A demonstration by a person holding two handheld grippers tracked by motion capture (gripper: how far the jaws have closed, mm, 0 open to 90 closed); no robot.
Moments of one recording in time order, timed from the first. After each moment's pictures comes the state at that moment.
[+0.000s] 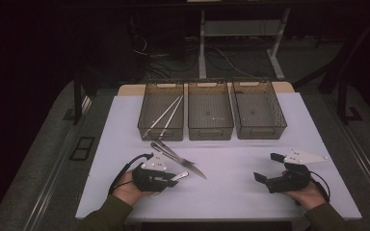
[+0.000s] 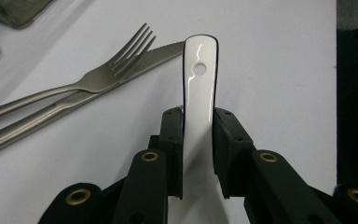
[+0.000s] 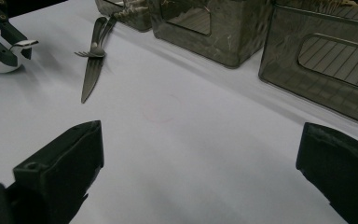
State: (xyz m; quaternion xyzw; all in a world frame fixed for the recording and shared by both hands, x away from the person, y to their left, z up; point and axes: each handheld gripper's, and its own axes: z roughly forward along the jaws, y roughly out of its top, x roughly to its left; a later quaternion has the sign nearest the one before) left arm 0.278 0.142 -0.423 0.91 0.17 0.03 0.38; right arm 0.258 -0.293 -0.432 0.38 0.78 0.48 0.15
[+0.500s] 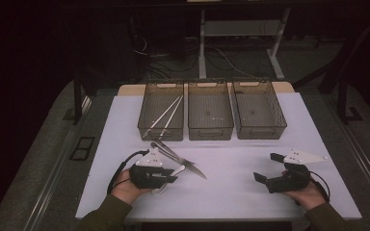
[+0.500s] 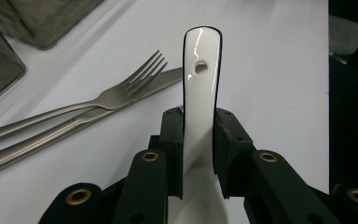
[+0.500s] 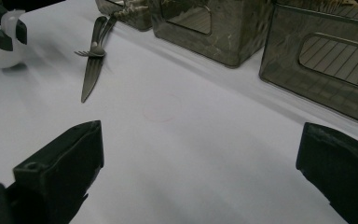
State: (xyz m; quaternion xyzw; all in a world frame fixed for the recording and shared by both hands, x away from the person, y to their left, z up) left arm 0.280 0.148 -0.412 0.89 0.19 0.03 0.41; right arm 0.258 -0.293 -0.432 0.37 0.78 0.48 0.15
